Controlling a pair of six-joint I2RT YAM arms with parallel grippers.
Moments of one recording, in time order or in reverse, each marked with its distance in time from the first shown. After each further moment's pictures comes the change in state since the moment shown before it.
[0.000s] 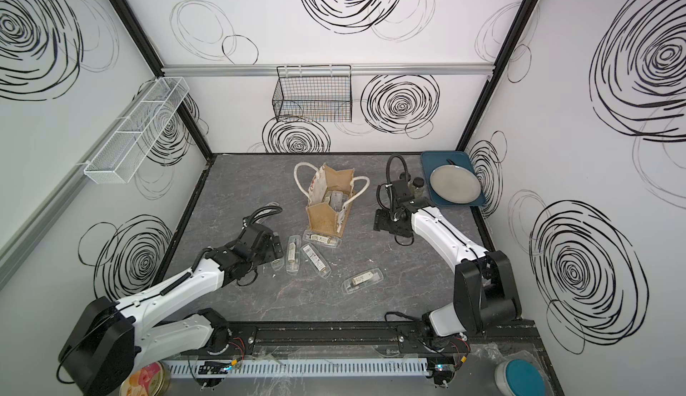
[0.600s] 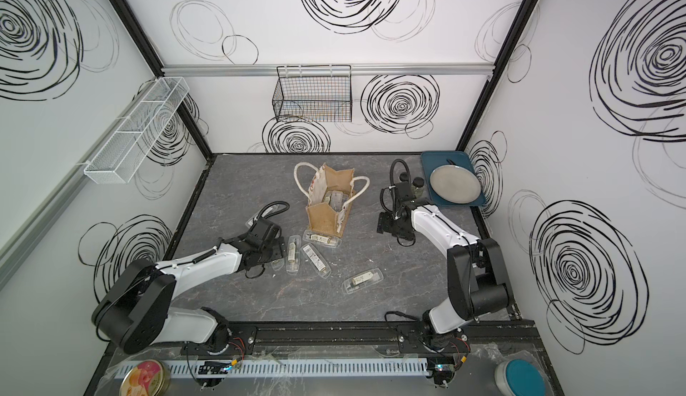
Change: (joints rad) left arm 0.055 0.264 0.055 0.095 0.097 0.038; right arm -0.045 0.083 -0.027 0.030 -0.039 -0.037
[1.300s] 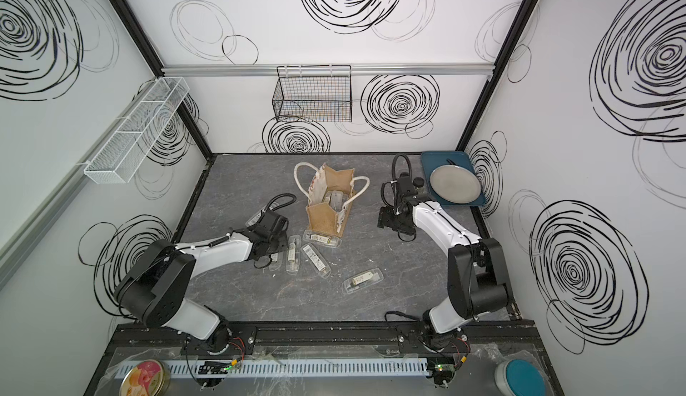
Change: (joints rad) left arm 0.003 0.131 0.089 0.063 -0.008 0.043; right arm -0.016 0.002 0.055 -0.016 -0.003 -0.012
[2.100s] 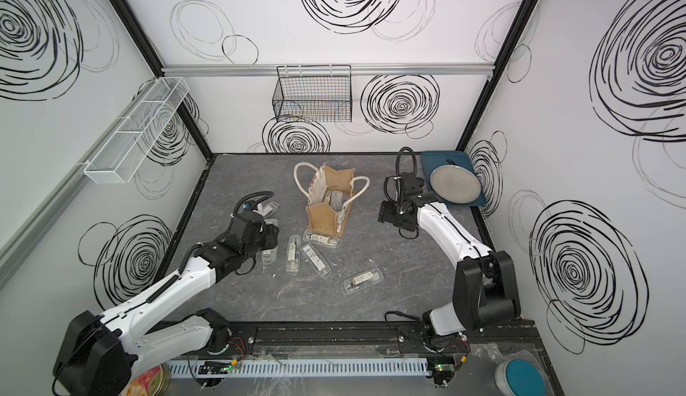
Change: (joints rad) left arm -0.023 -0.497 -0.020 -0.132 0.007 0.119; right arm -0.001 -0.086 0.029 -0.020 -0.010 0.050
